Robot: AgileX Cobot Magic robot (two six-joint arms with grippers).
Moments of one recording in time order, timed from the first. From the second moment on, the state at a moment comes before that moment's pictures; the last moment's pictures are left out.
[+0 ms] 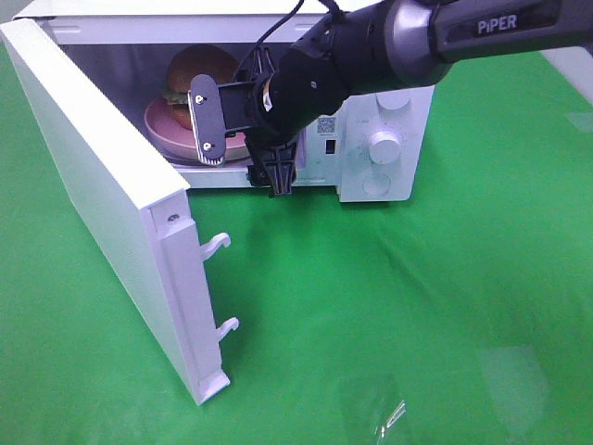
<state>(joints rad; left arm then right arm) 0.03 0.00 -0.52 -0.15 1.07 0.09 0.65 2.20 -1.61 -0.38 0.25 -0.89</state>
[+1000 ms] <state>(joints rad) 0.03 0.00 -0.52 -0.07 1.07 0.09 0.66 2.43 -1.89 -0.29 0.26 -0.89</state>
